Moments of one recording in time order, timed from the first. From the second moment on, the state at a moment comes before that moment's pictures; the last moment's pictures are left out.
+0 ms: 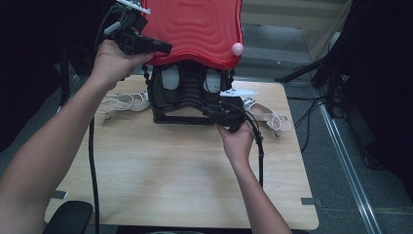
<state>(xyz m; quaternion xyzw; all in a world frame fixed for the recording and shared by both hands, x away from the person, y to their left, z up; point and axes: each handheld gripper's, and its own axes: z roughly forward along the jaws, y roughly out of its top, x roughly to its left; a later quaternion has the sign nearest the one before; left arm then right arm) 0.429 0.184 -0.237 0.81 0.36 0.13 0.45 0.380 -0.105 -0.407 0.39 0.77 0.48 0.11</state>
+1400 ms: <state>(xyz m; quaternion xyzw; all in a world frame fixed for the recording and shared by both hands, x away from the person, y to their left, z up) 0.360 0.192 -0.381 0.82 0.35 0.05 0.45 0.322 -0.146 -0.470 0.42 0.78 0.47 0.01</state>
